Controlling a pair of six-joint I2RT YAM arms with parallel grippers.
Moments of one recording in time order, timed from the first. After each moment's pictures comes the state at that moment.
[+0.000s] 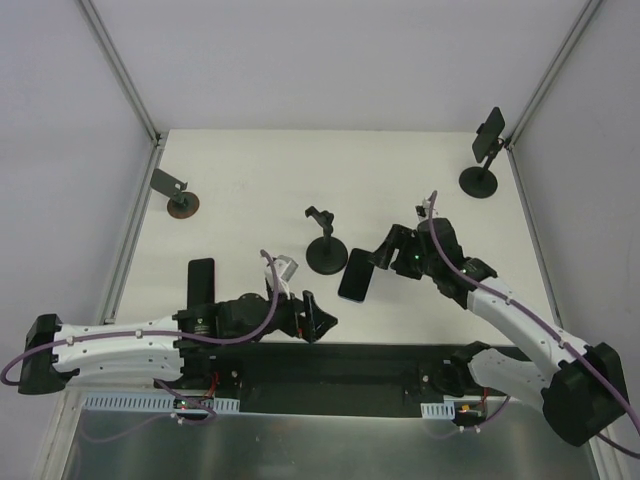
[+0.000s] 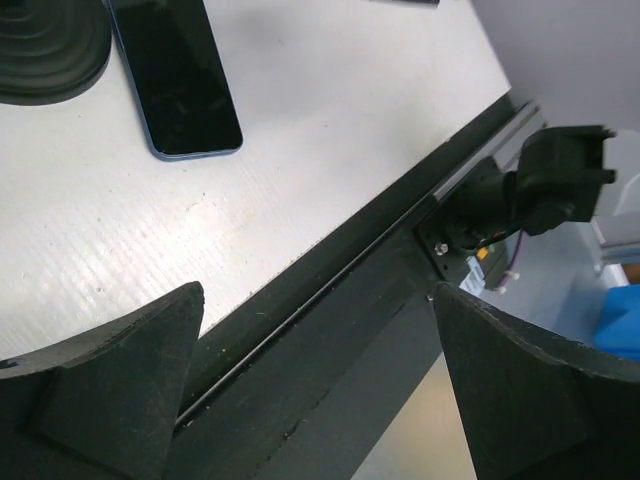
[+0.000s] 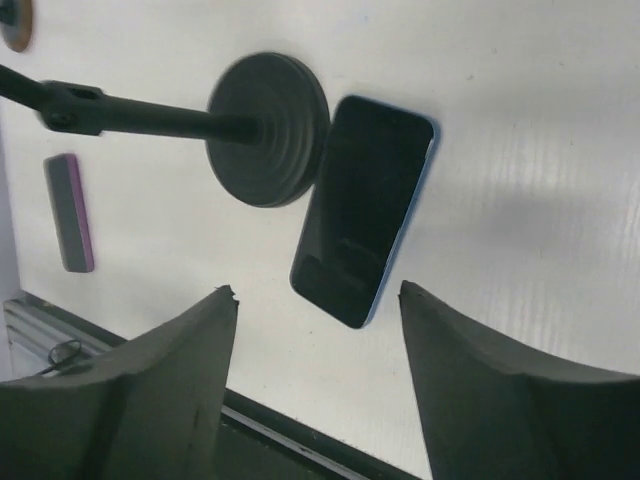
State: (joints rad) left arm -1.33 0.81 0.50 -0.11 -0.31 -0.79; right arm 0.51 0.98 0.63 -0.27 -0.11 0.74
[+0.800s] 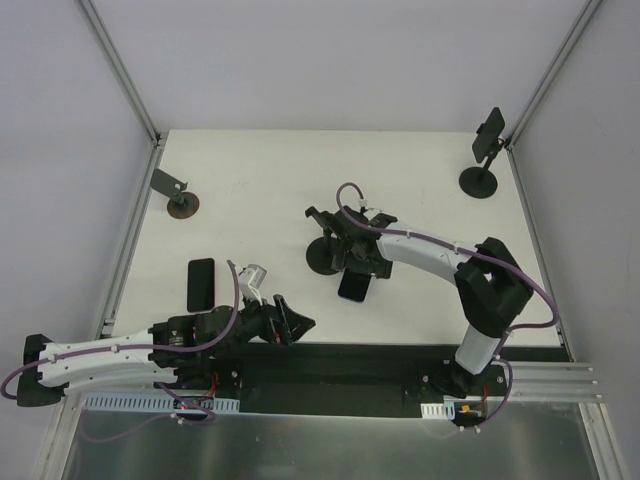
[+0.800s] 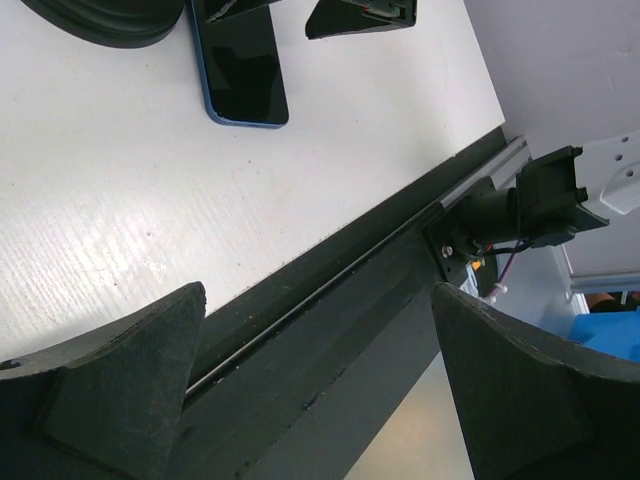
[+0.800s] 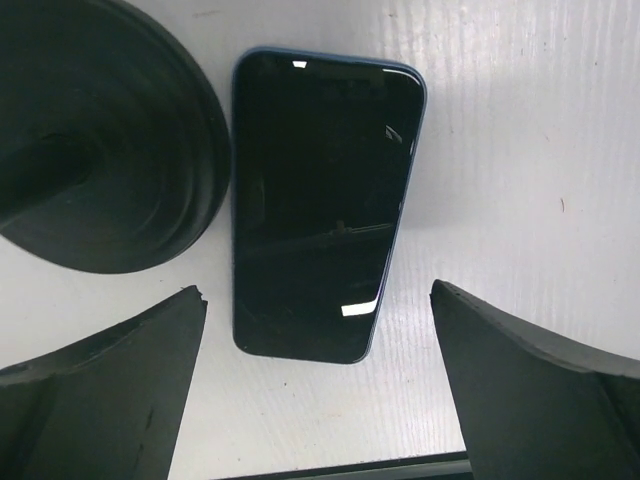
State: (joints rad) left arm -1.33 0.42 0.30 -0.23 -0.39 -0.93; right arm 0.83 1.75 1.23 -0.81 0.32 0.94
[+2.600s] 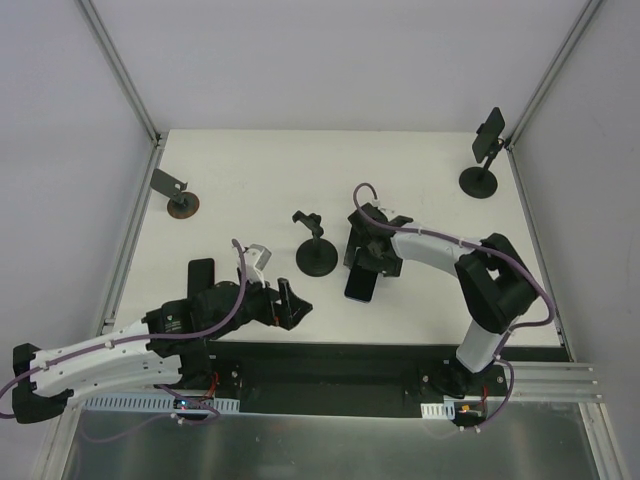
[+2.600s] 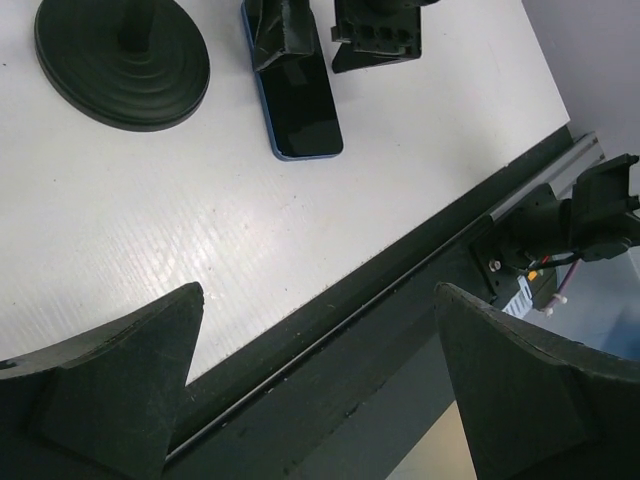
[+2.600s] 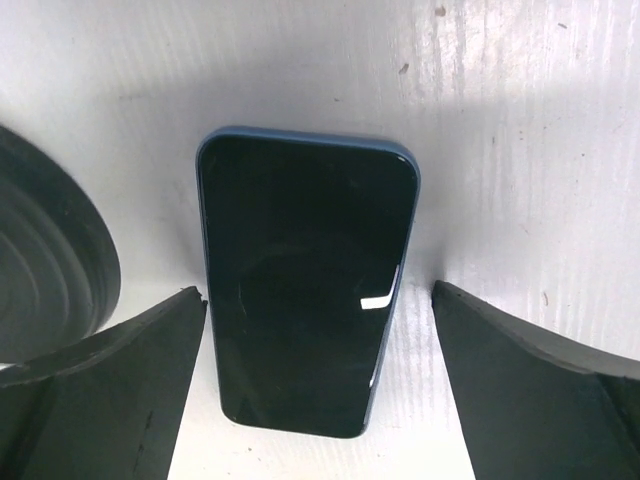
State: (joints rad) left arm -1.18 0.58 0.54 -0.39 -0.30 -0.74; right arm 0.69 1.71 1.03 -0.55 0.21 0.82
